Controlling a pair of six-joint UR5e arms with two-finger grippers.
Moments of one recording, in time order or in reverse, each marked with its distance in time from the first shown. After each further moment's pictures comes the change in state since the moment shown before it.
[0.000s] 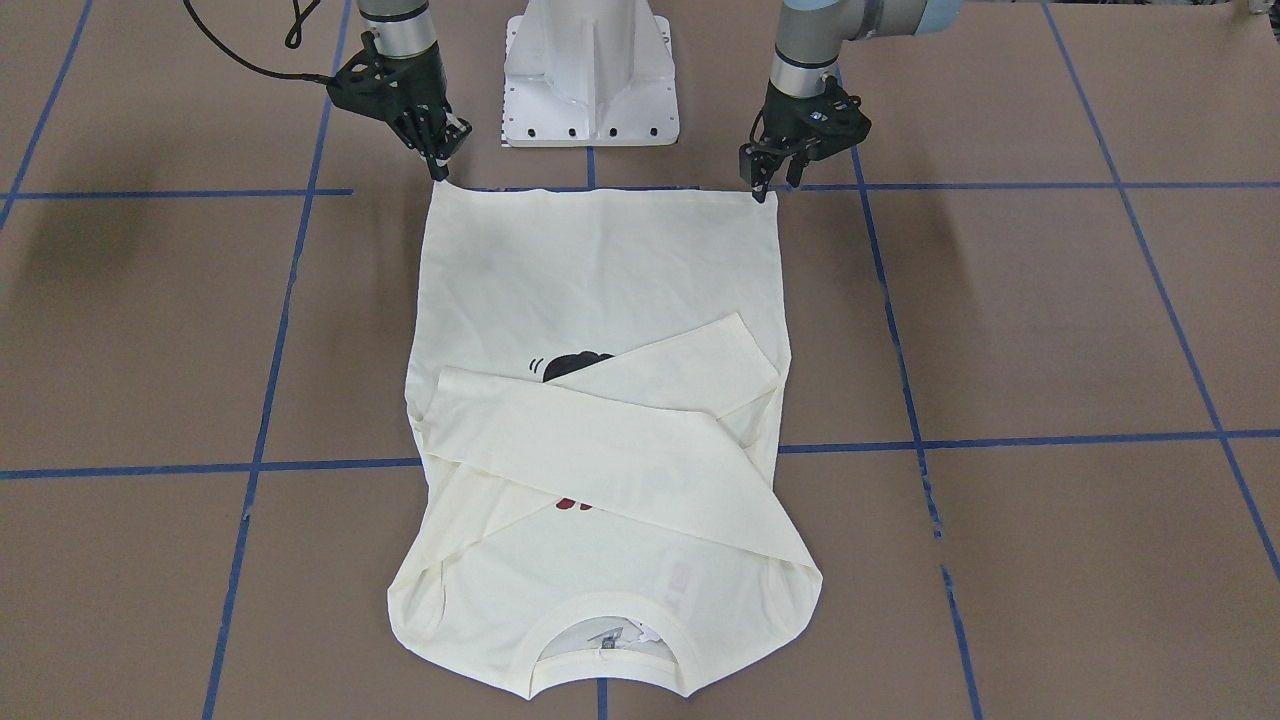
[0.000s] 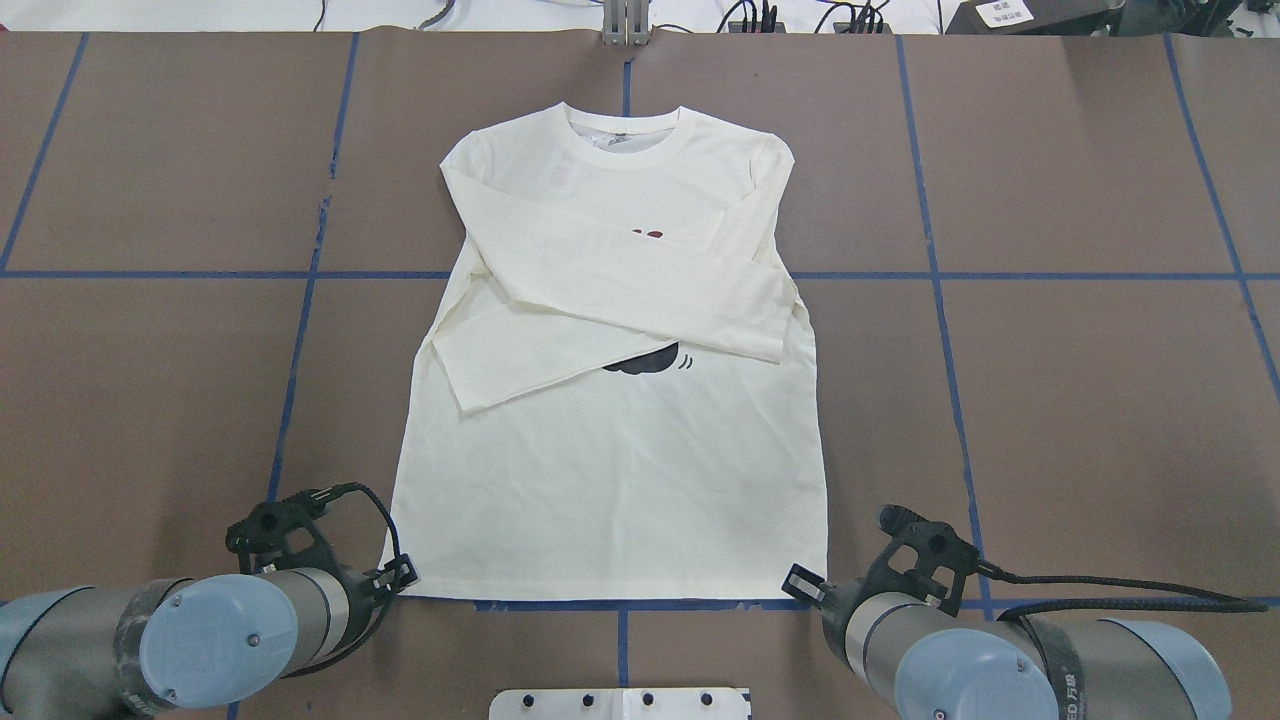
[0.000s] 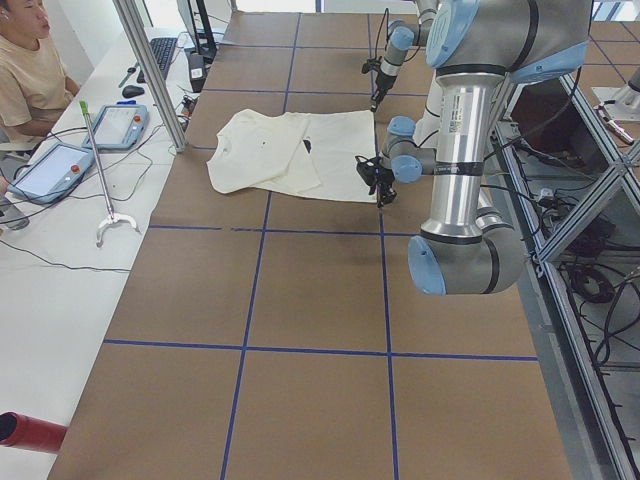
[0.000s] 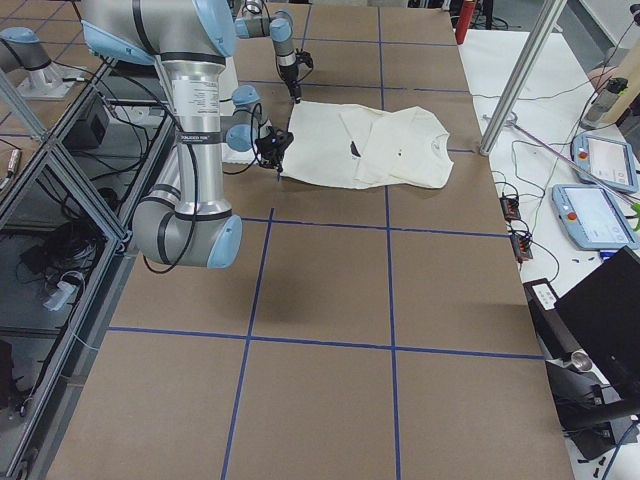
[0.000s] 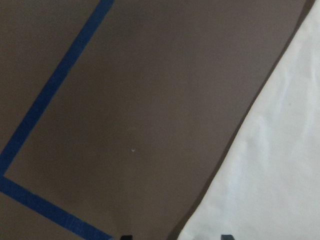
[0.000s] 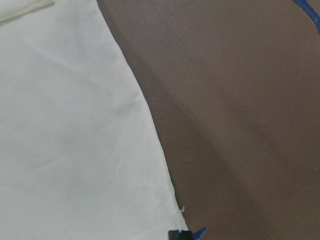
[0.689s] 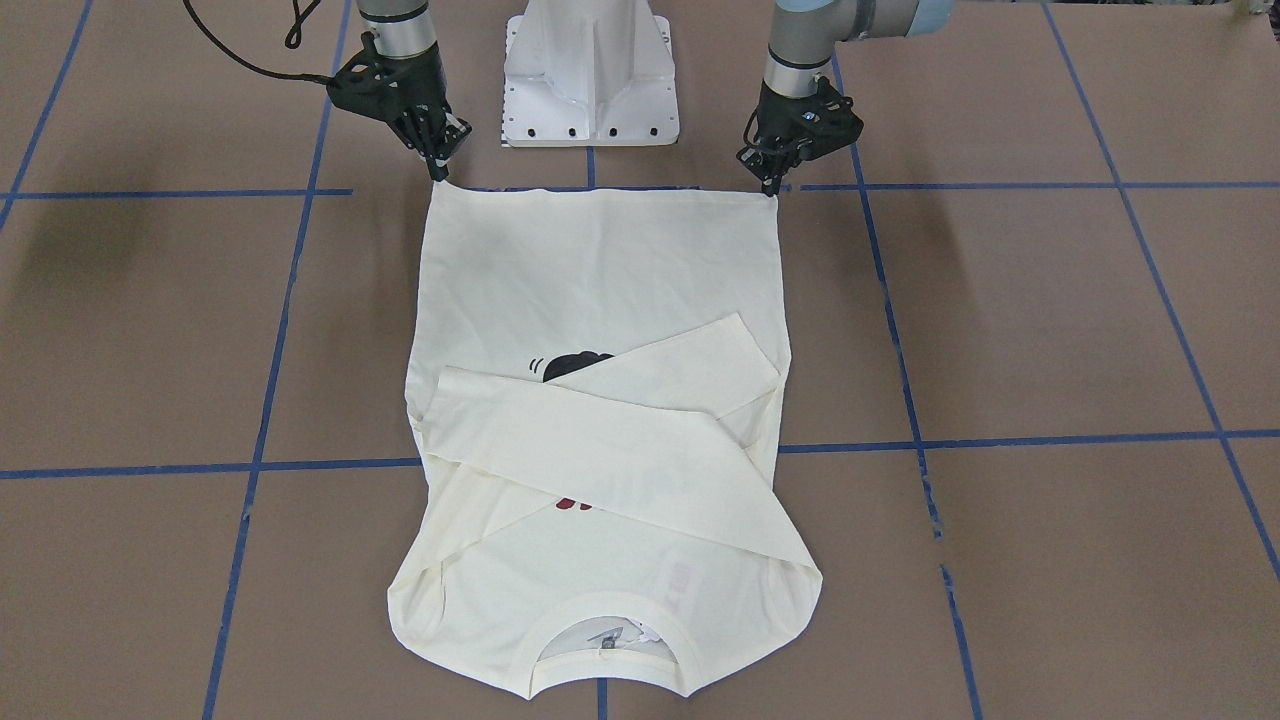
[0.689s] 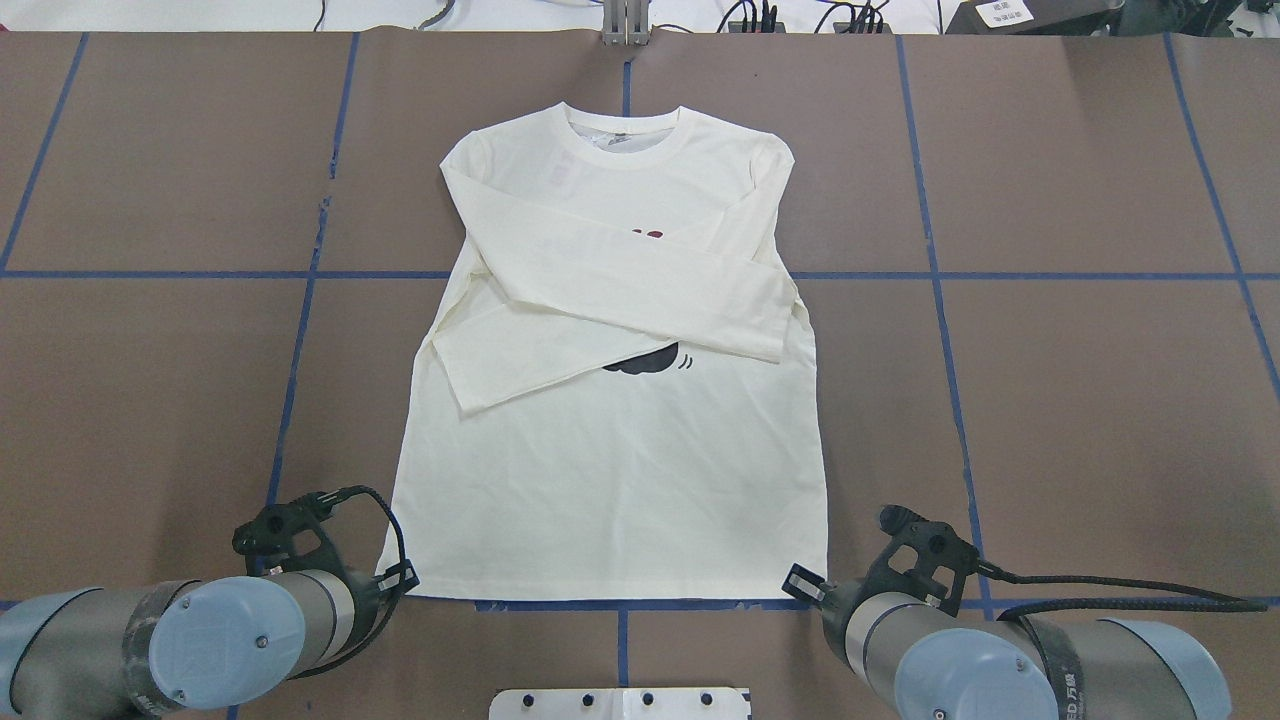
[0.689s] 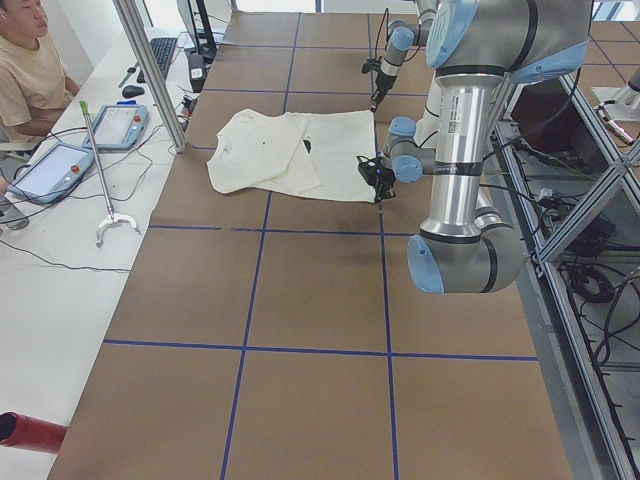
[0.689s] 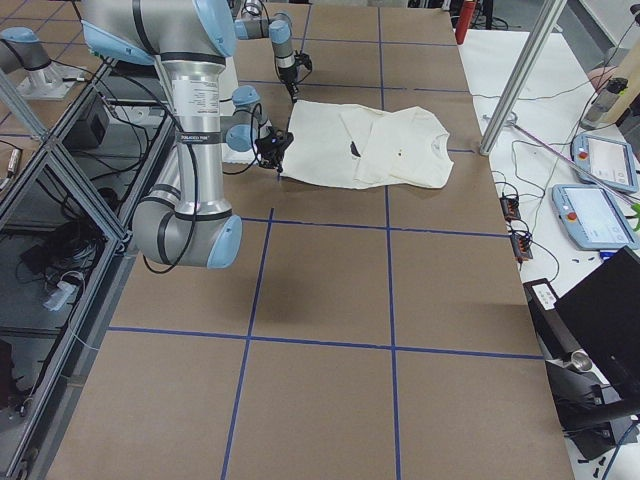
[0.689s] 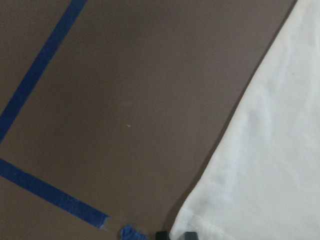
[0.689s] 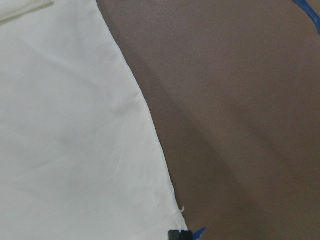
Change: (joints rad) left arm -0.003 -0.007 0.009 0.001 0.001 0.008; right arm 0.000 0.000 -0.001 0.000 0.000 0.000
